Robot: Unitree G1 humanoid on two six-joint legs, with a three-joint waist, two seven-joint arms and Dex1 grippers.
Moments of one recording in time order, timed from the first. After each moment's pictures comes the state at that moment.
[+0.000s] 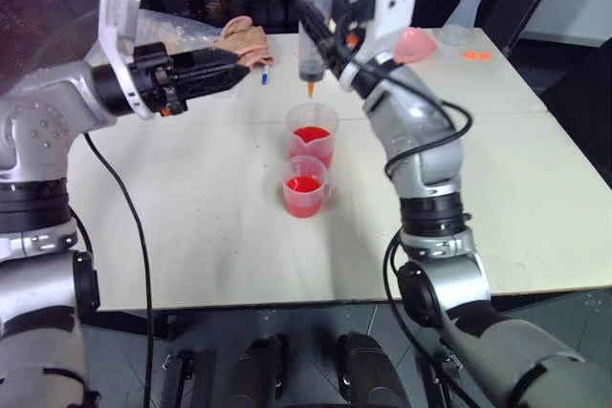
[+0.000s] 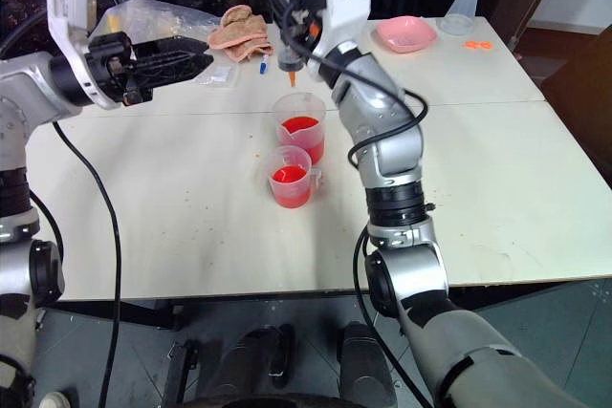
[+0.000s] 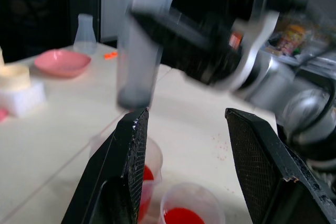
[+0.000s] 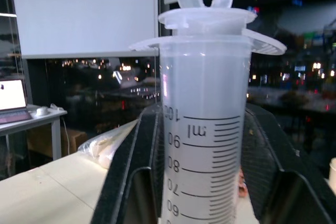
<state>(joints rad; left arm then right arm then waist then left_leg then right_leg) -0.97 0.77 0.17 0.13 -0.79 0.90 -1.05 -0.96 -0.01 -0.03 0.17 0.18 0.21 0.30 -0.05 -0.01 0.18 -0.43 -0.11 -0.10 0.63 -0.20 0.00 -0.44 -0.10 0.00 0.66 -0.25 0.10</state>
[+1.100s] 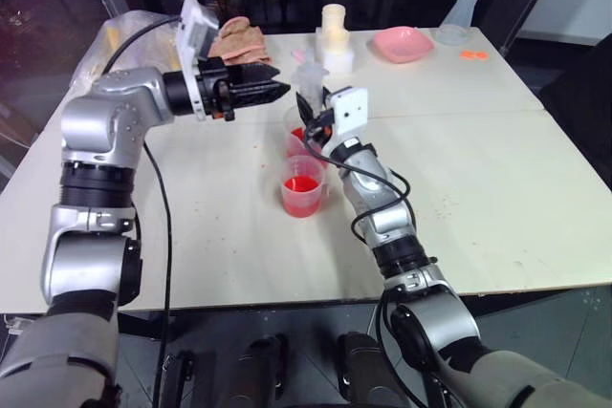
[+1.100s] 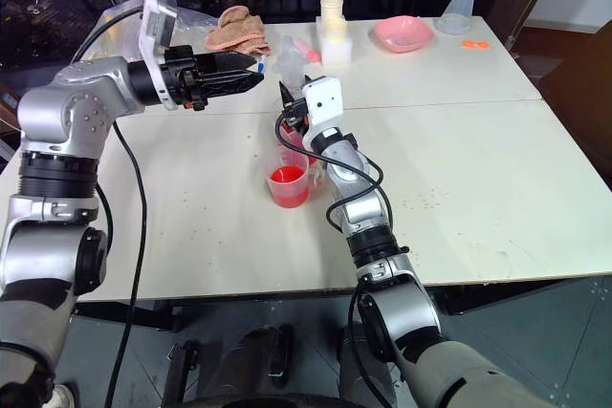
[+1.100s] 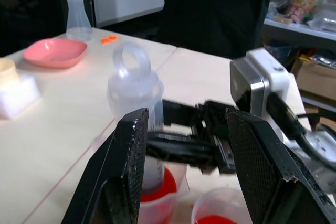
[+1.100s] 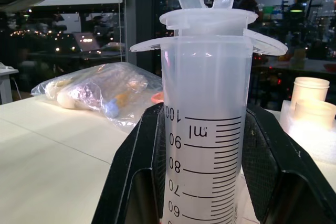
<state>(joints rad) -1.06 0.58 0.01 0.36 -0.51 0.63 -1.12 -0.77 0.04 0.06 0.46 0.04 -0.15 0.19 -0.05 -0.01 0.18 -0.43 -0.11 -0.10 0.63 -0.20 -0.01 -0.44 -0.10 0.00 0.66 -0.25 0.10</state>
